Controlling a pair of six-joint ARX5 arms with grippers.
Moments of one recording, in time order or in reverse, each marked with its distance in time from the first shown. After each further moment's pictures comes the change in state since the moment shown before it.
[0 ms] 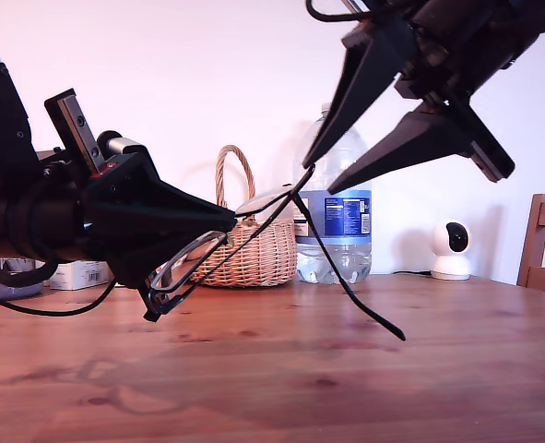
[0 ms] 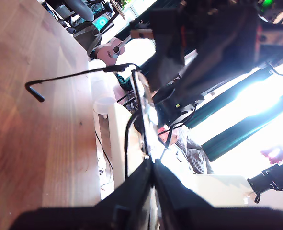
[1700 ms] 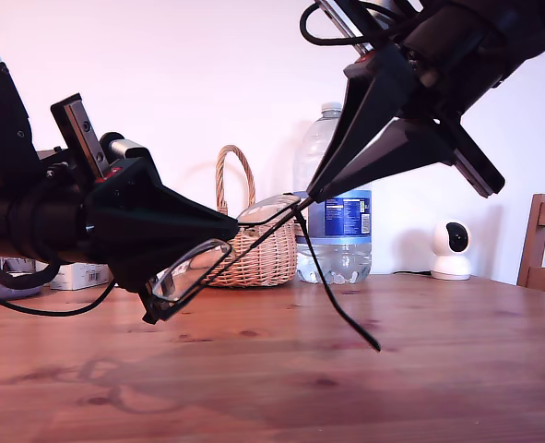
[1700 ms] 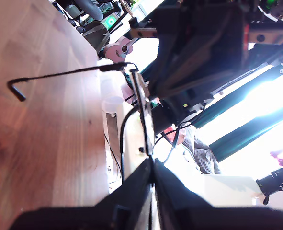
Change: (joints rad) left arm 0.000 0.000 0.002 0.000 -0.028 -0.001; right arm -0.002 0.046 0.000 0.029 -0.003 -0.024
